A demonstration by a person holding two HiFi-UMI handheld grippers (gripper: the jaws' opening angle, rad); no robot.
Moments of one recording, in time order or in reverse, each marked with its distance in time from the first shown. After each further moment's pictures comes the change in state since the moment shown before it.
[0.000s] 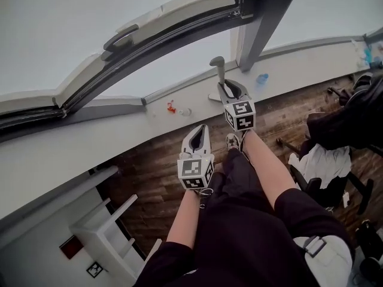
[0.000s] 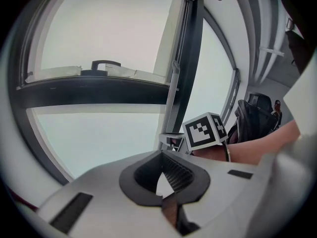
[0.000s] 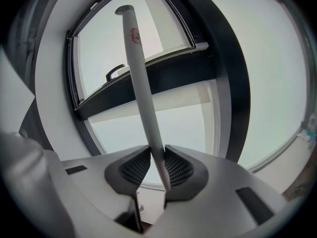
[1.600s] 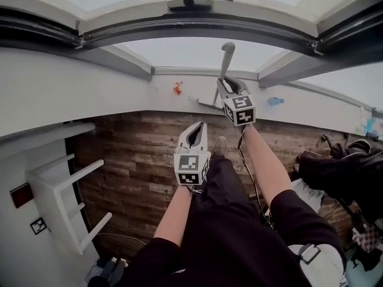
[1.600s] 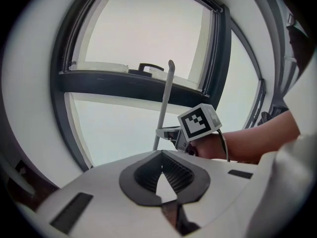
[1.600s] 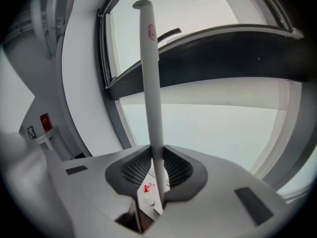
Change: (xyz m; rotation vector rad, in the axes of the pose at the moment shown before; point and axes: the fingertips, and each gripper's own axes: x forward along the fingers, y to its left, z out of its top) left arm -0.047 0.094 -0.036 -0.195 -0.063 0.209; right arm 0.083 0.141 -0.009 -0.259 0.145 0.316
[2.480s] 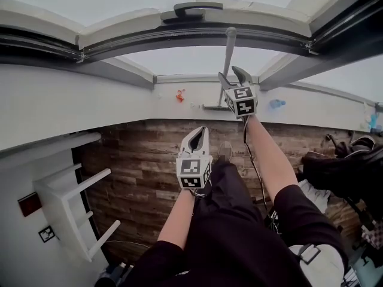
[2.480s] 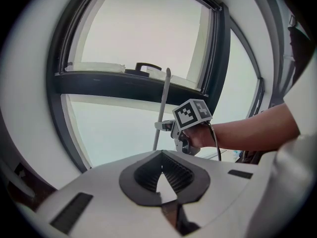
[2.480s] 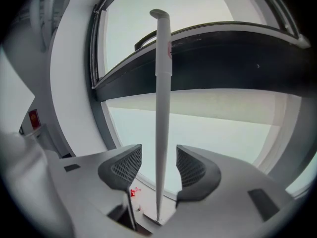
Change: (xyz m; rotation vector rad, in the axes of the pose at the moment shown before) left arm 0.006 -0.004 0.006 0.012 0.010 -0.011; right arm 0.017 -0.050 0.029 -0.027 -0.017 -0.106
